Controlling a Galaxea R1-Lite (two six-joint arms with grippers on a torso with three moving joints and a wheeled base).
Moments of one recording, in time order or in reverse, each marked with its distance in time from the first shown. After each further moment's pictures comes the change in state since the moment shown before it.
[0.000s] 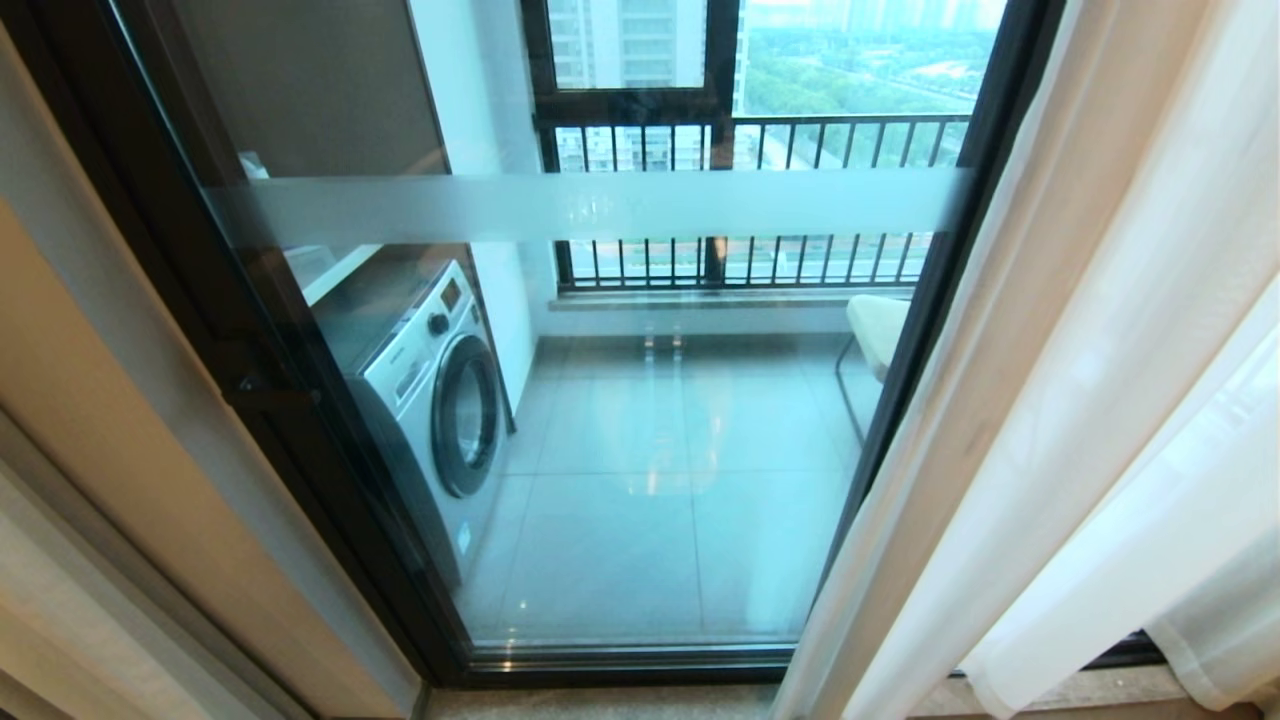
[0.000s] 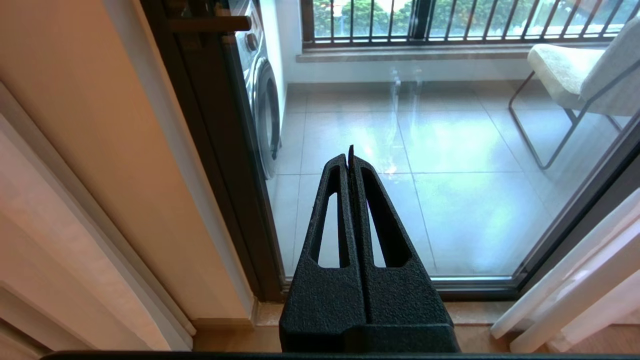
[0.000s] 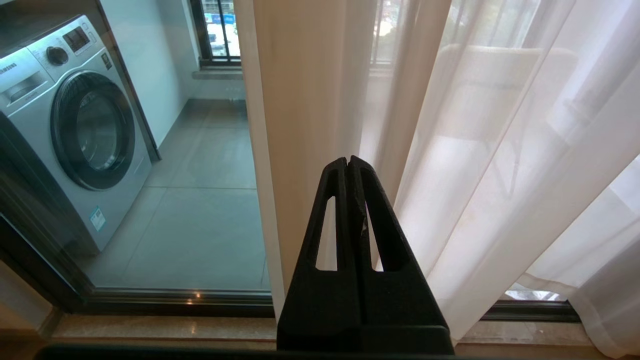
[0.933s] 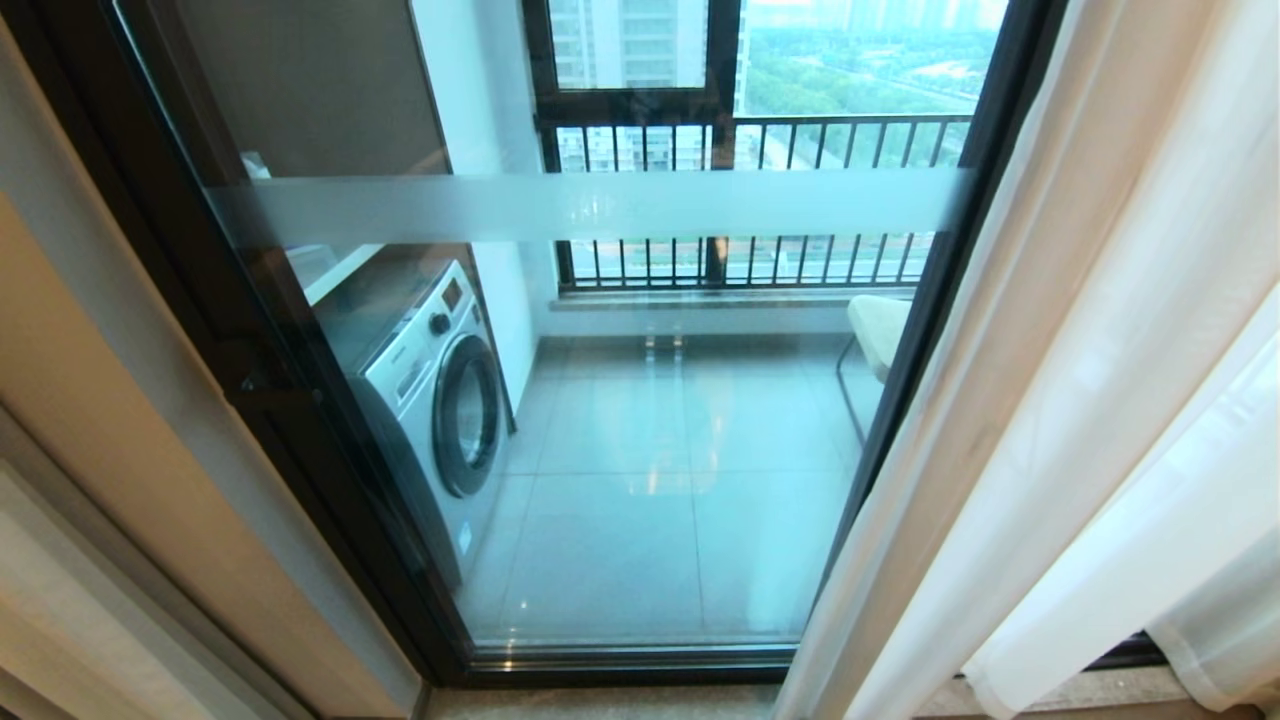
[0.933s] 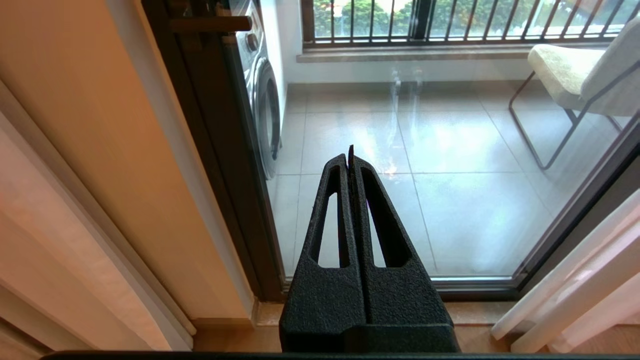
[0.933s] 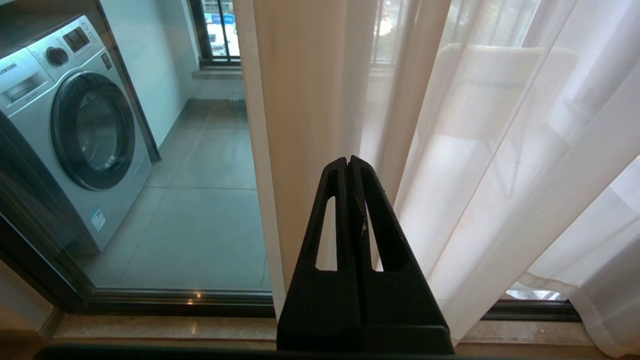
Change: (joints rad) left arm 0.000 0.000 0.000 -0.001 0.001 -0.001; right arm 0.000 0.000 0.000 0.001 0.000 0.001
